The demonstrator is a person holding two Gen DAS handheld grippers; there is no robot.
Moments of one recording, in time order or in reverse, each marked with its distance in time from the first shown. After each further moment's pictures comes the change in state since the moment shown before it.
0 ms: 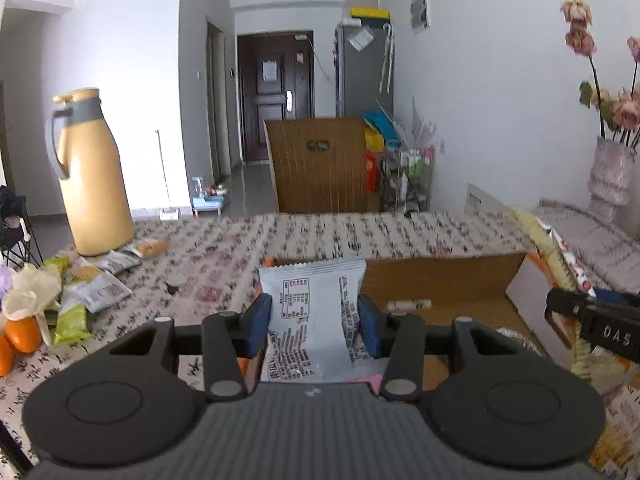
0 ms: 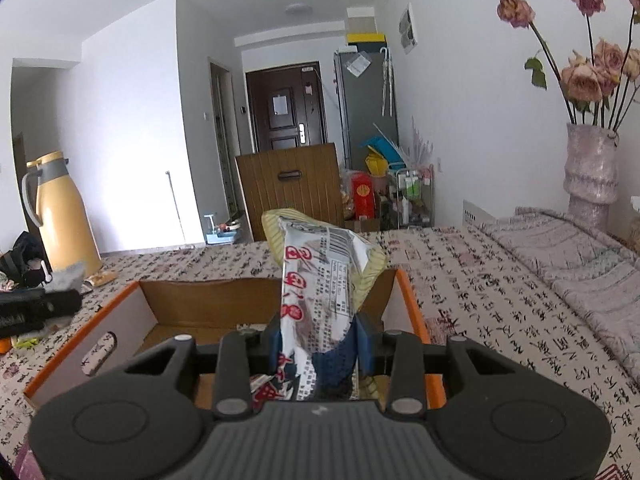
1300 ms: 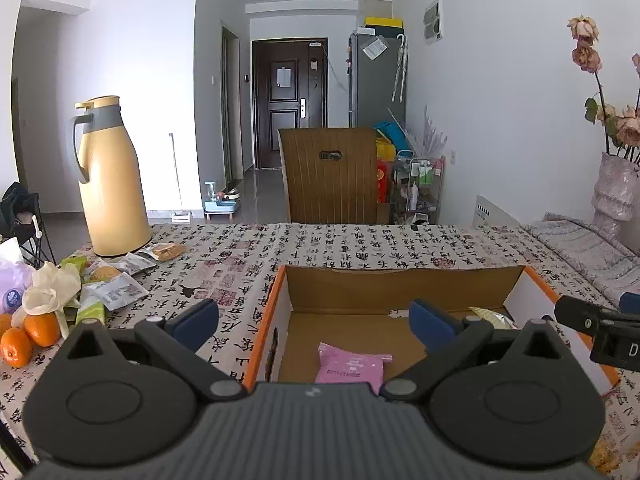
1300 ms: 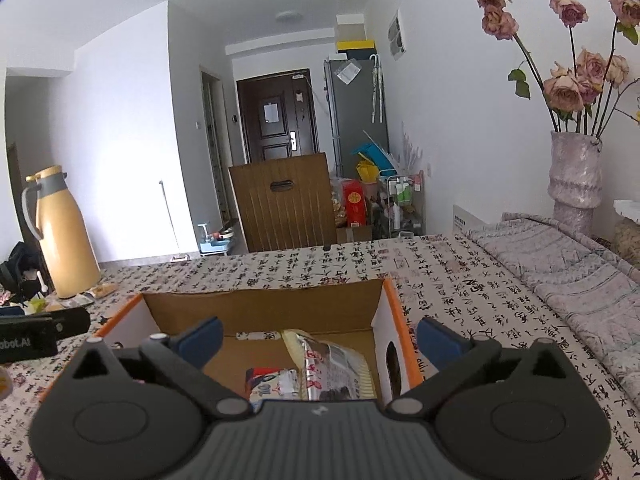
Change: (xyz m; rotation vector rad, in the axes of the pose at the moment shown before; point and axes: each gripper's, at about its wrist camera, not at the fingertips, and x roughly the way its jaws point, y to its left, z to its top) left arm -0.033 -0.001 0.007 -0.029 -0.034 0.036; right arm -0.037 0.001 0.012 0.018 -0.033 -0.016
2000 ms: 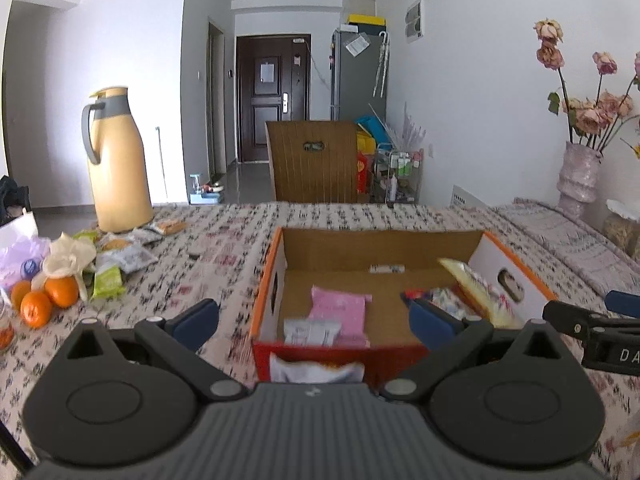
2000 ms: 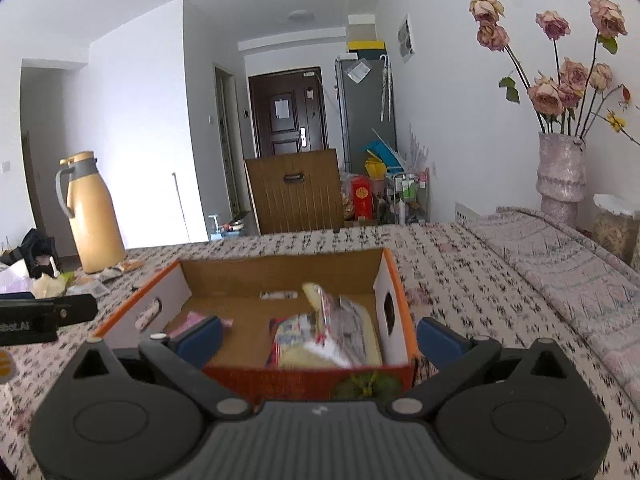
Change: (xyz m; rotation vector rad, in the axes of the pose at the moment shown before) left arm -0.076 0.017 -0.046 0.005 0.027 -0.067; right arm -0.080 0.008 -0.043 -0.030 0.025 0.016
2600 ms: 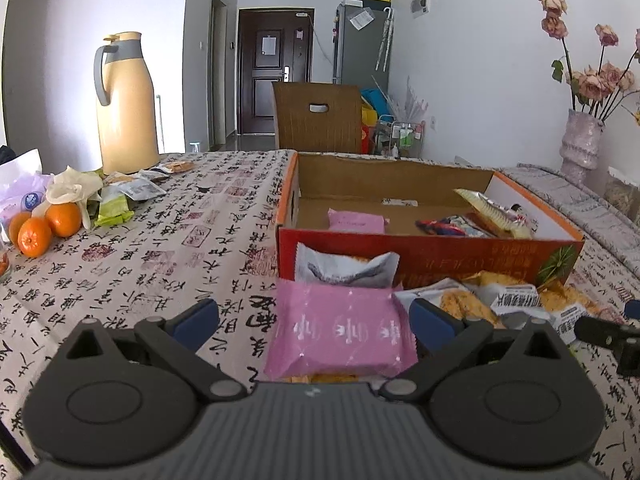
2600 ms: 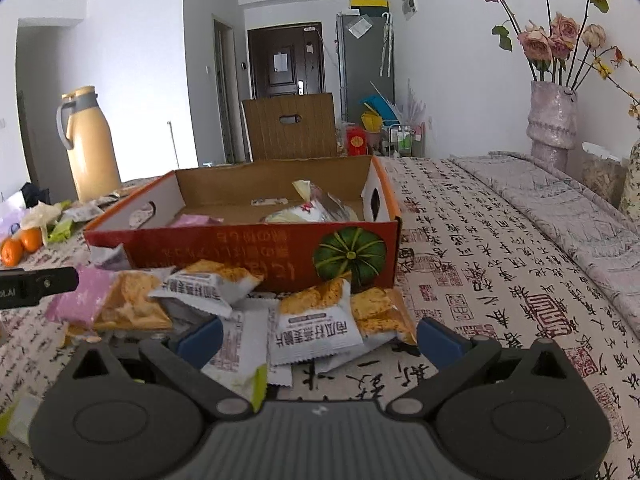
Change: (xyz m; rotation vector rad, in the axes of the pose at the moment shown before) left arm 0.007 0.026 -0.065 -0.024 0.067 -0.010; right arm -0.014 -0.004 -0.068 -0.038 0.134 -0.030
